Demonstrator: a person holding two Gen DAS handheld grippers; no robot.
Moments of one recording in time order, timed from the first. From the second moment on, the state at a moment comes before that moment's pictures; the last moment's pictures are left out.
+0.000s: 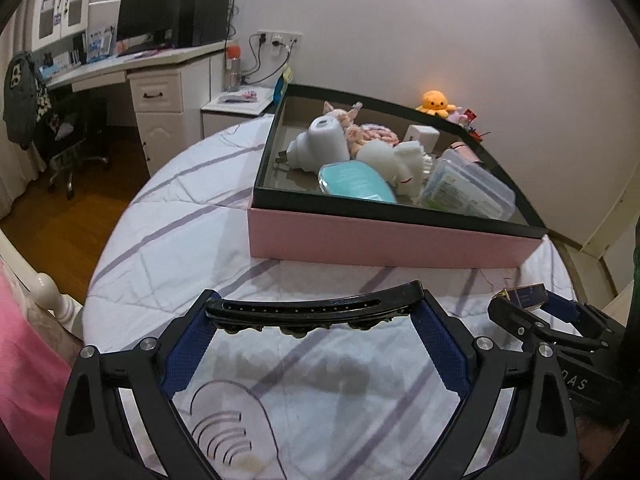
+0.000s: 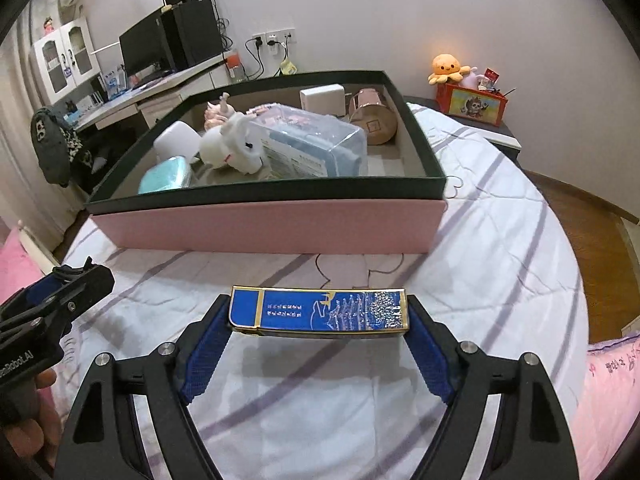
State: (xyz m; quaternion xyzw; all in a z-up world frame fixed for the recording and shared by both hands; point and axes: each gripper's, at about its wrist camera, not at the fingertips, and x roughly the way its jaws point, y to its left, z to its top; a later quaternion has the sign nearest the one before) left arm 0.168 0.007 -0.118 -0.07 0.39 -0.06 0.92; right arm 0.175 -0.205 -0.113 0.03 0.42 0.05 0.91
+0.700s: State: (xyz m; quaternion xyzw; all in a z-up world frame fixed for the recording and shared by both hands) left arm 0.171 0.000 -0.032 -0.04 0.30 -0.08 0.95; right arm 0.170 -0.208 -0.021 0.02 0.33 0.06 0.94
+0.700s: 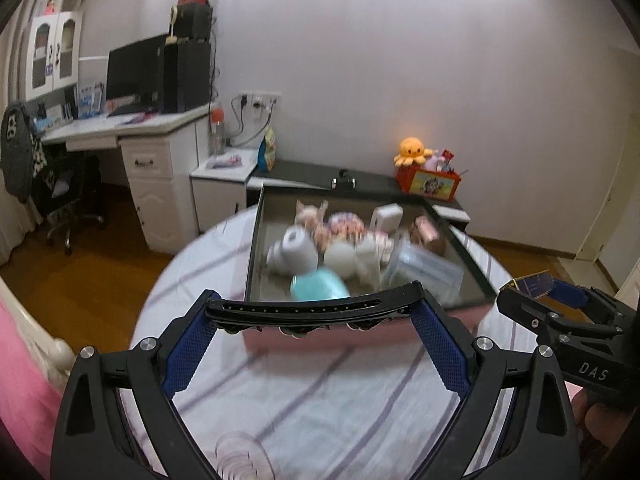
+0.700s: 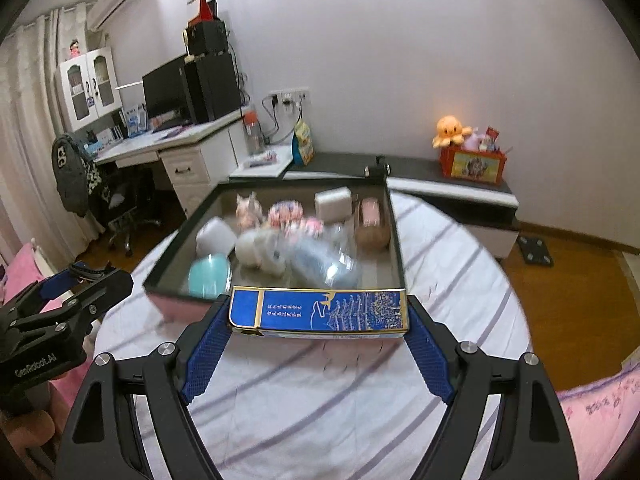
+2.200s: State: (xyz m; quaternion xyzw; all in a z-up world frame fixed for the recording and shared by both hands) left arm 0.271 -0.026 -0.047 -0.02 0.33 -0.09 0.94; right arm 0.280 -0.227 -0.047 0.05 0.37 0.06 0.92
